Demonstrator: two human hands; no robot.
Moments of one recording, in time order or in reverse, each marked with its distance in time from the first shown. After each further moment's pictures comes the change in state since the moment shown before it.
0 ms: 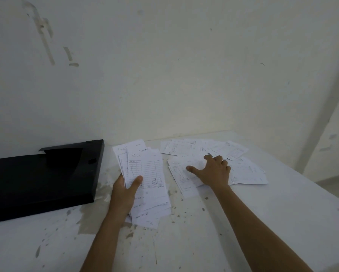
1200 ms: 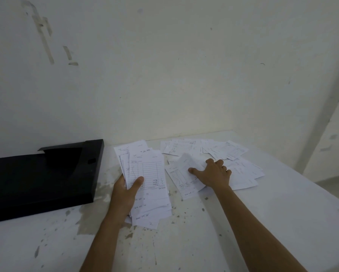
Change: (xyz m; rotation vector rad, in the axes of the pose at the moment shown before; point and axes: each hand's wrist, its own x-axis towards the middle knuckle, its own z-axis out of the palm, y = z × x) left_hand -0.002 0.003 0.000 -0.006 -0.032 -0.021; right_hand -0.001 -0.001 -0.001 0.052 -0.115 0.070
